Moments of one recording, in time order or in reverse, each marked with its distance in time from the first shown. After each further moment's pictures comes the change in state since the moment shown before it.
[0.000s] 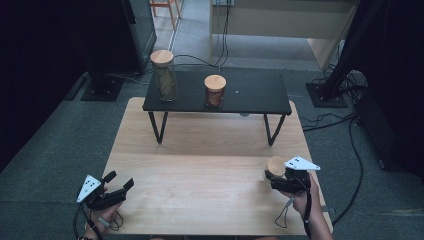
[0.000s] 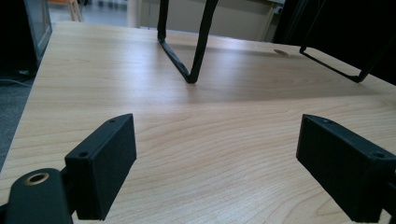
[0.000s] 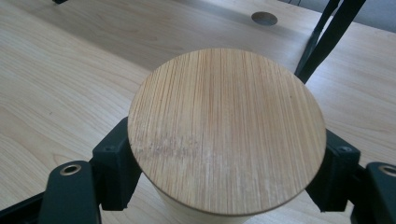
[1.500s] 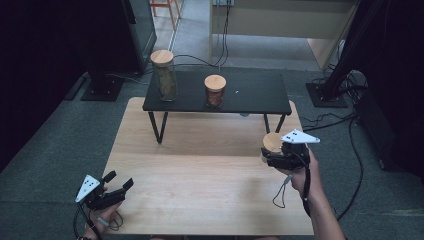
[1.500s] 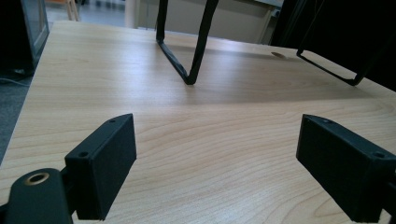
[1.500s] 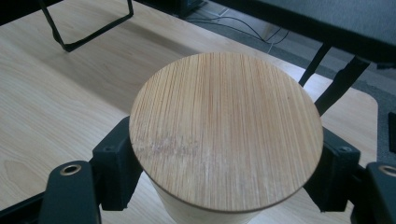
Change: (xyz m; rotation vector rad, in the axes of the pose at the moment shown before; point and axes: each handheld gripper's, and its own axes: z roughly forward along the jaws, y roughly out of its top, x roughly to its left) left arm 0.004 -0.001 0.000 -0.007 -0.012 -0.016; right arm 0.008 0.087 -0.016 -0.025 -0.022 -0.042
